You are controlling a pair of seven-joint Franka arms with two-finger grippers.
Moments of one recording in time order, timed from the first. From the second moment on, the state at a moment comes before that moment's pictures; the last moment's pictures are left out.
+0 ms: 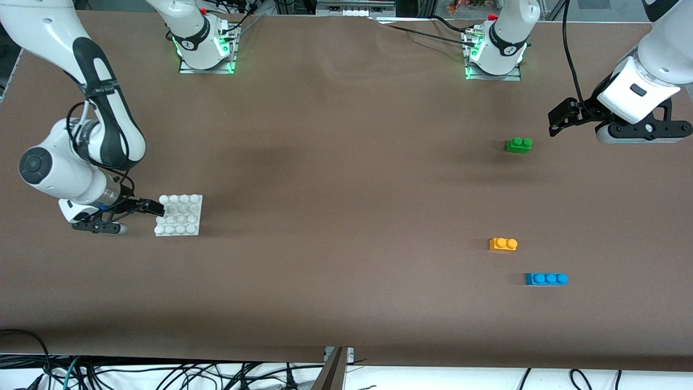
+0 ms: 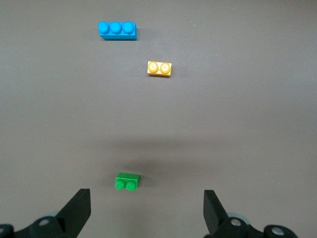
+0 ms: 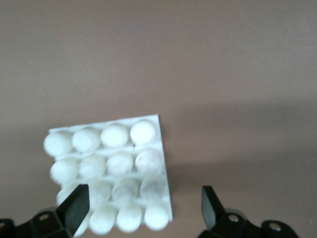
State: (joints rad) left arm -0.06 -0.07 -0.05 -1.75 0.00 1.64 -0.14; right arm -0.06 0.48 -0.02 -1.95 0.08 2.44 -0.05
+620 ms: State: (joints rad) left arm -0.06 -0.07 -0.05 -1.75 0.00 1.64 -0.14; right arm -0.07 0.54 -0.02 -1.96 0.17 2.50 -0.09
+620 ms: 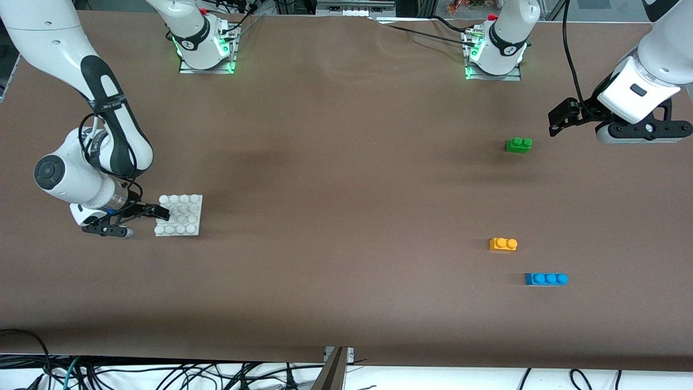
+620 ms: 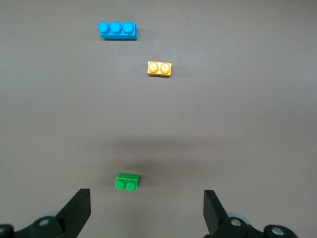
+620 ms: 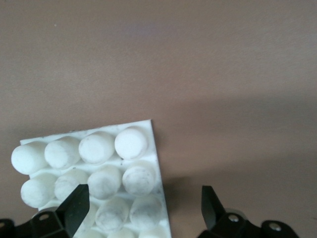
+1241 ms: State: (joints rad) left arm -0.06 -0.07 -0.05 -1.75 0.00 1.64 -0.14; right arm -0.07 0.56 -0.02 -1.96 0.20 2.49 -0.16
